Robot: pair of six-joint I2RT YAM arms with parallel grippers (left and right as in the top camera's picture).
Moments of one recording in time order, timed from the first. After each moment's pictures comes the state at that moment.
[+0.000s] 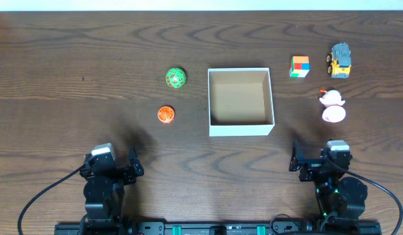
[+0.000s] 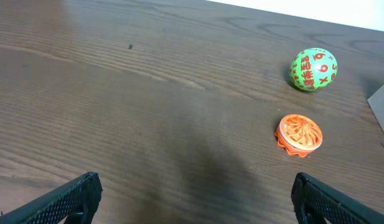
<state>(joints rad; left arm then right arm) -0.02 0.01 0.15 -0.55 -0.14 -0.17 -0.08 0.01 0.12 -0.41 -0.15 0.06</state>
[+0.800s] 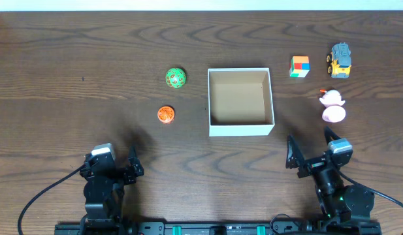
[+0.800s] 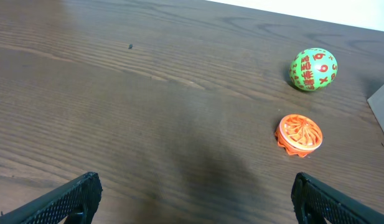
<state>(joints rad) -0.02 0.01 0.15 -0.55 -0.14 -0.17 -0.08 0.01 0.12 -0.16 -0.35 0.11</state>
